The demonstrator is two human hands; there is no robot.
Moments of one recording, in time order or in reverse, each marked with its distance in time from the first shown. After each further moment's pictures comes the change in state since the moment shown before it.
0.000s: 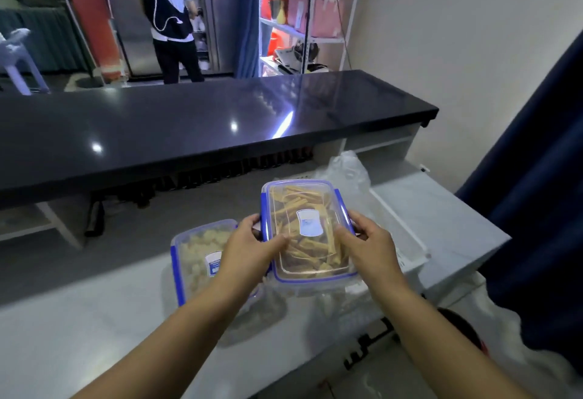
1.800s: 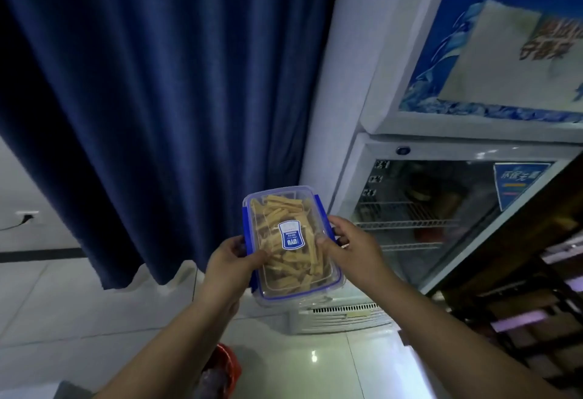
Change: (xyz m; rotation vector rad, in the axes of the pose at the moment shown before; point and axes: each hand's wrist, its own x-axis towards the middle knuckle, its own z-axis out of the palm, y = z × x) left_hand -0.026 0.012 0.841 0.132 -1.172 -0.220; right_hand -0.025 0.154 -0.728 -0.500 0.914 0.355
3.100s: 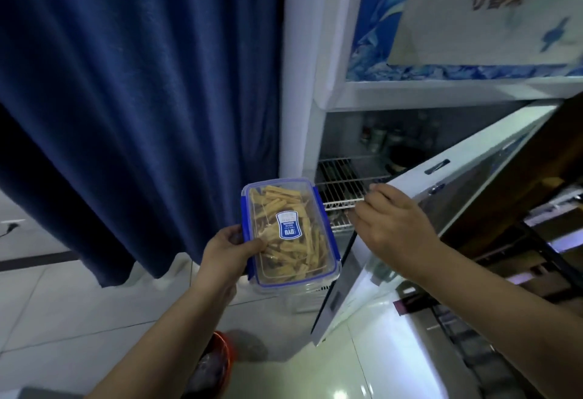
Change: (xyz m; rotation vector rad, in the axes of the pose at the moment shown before) left_hand 0.006 -0.009 0.073 0.065 -0.032 -0.037; right_hand -0.017 0.046 -0.119 -1.322 0.235 -0.898
